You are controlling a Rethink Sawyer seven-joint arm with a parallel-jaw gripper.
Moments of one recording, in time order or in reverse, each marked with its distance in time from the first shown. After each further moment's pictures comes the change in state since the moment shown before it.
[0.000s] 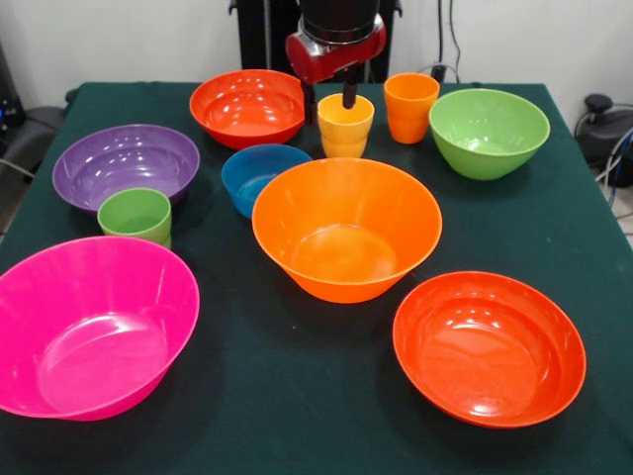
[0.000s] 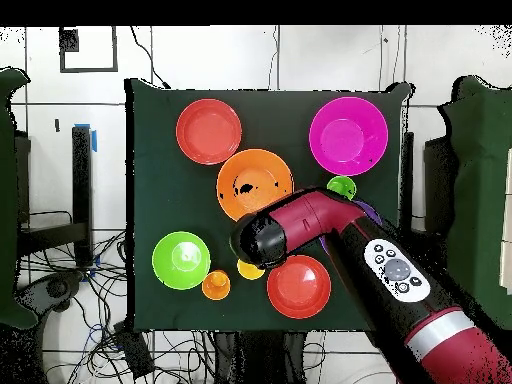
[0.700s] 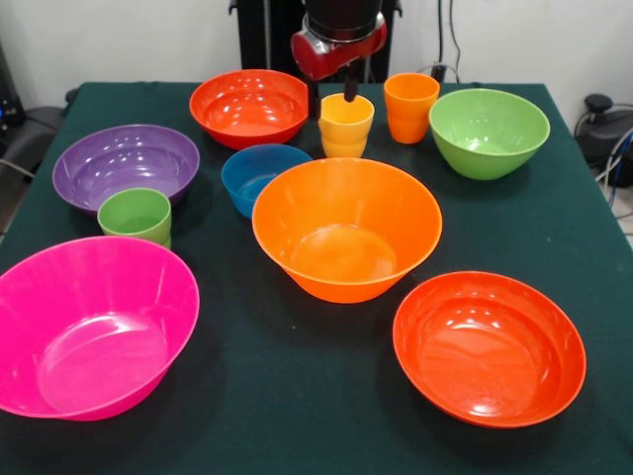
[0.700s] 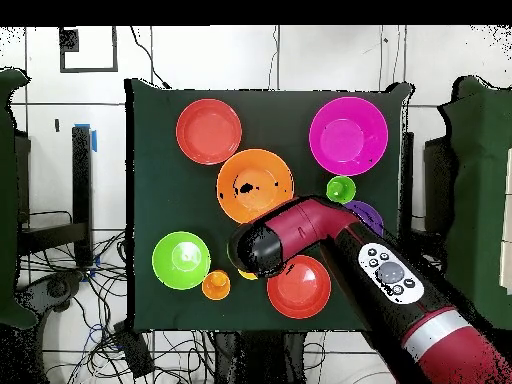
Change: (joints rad) arm 0.001 0.012 0.000 0.034 -0.028 0.000 0.000
